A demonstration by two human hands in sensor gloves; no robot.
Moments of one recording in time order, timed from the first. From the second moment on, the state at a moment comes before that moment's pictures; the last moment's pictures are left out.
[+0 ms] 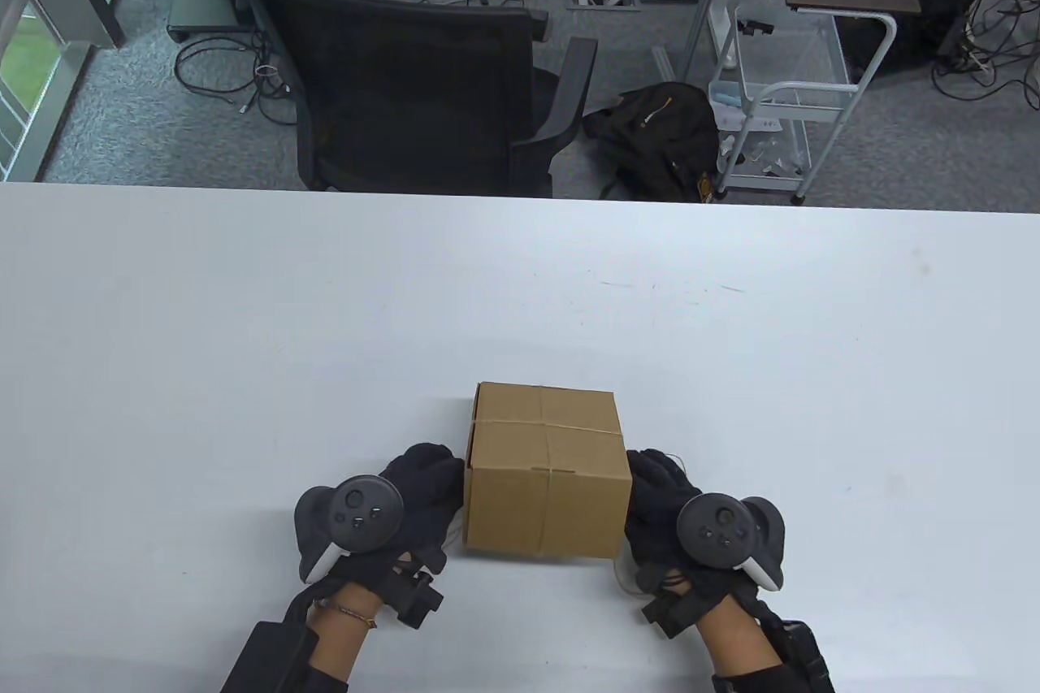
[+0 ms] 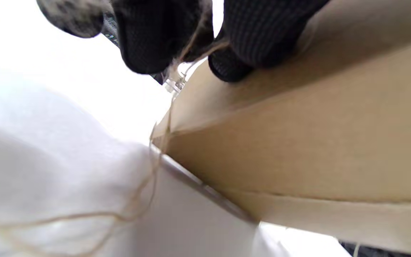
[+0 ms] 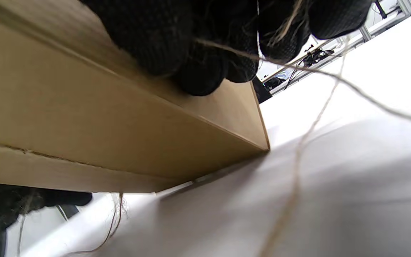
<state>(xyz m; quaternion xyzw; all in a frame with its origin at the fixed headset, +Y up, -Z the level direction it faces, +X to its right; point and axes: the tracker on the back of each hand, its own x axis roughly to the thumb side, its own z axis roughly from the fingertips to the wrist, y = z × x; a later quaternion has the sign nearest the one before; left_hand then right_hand) -0.163 -0.750 -0.182 0.01 -0.12 0.39 0.91 0.178 -0.752 -0.188 0.19 -0.02 0.91 0.36</state>
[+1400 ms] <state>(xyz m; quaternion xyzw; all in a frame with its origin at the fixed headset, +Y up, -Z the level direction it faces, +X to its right) -0.162 -0.723 -0.176 -0.01 -0.07 0.45 0.89 0.163 -0.712 -0.170 0.30 -0.04 0.89 0.35</state>
